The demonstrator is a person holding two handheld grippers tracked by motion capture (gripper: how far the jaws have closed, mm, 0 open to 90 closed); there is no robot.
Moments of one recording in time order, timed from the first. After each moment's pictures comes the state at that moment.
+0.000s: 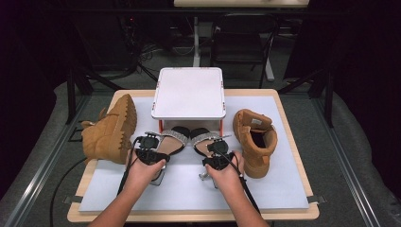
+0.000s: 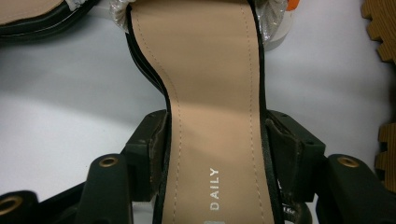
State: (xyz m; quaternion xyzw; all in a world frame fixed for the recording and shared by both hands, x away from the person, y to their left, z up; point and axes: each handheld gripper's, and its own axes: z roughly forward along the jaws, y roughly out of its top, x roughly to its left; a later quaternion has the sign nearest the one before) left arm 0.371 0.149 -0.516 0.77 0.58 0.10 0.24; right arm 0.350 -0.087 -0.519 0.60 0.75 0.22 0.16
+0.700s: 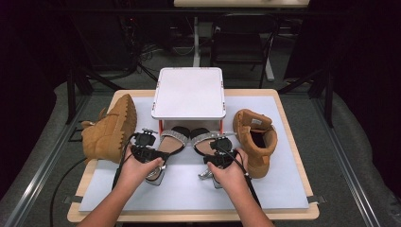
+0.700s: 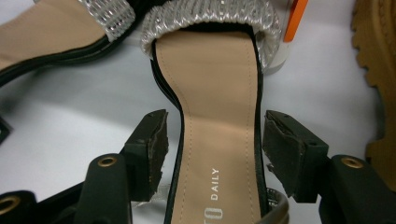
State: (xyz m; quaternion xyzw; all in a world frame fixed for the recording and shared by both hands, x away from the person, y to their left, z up) left arm 0.367 0.160 -0.494 0.79 0.55 0.09 0.27; right arm 0.344 -0.096 -0.499 0.58 0.75 0.27 0.16
